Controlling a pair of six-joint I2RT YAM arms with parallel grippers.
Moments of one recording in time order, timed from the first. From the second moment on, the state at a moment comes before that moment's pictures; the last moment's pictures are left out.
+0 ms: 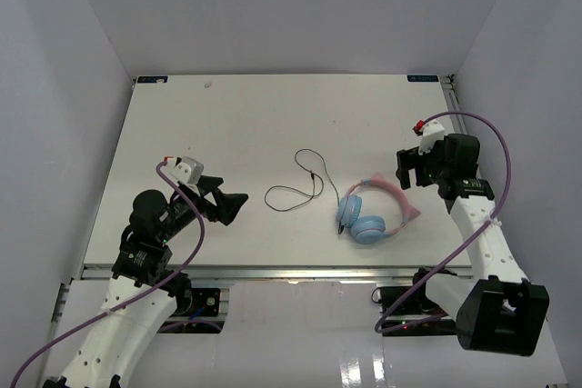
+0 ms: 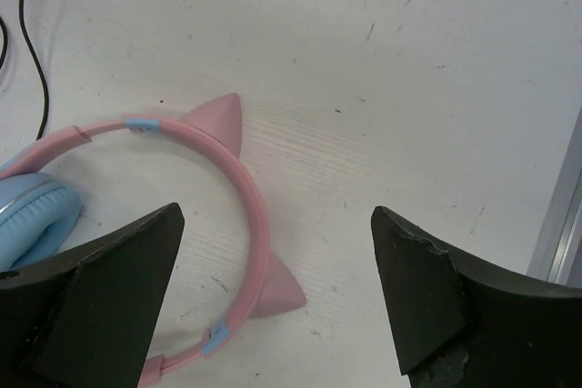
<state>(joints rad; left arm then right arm) -0.32 0.42 0.52 -0.19 0.41 -0.21 -0.06 1.05 0.76 -0.39 -0.31 -0.33</state>
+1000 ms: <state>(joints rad) -0.32 0.43 0.52 -0.19 0.42 -0.21 -0.06 1.54 0.86 -0.51 -0.53 -0.91</state>
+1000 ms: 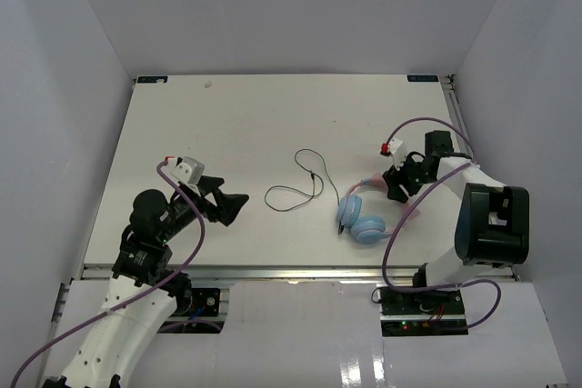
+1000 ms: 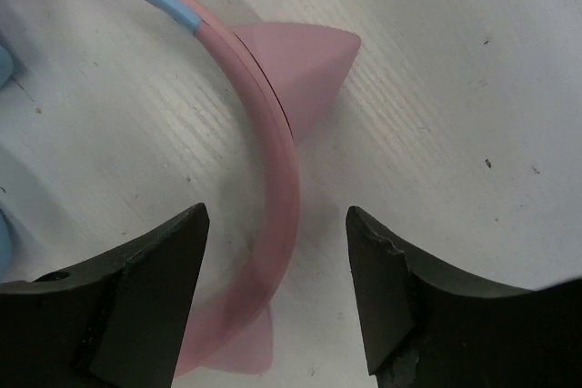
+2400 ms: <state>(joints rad) -0.52 0.89 0.44 0.57 0.61 -0.10 0.23 1.21 1.49 -0.34 -0.68 0.14</state>
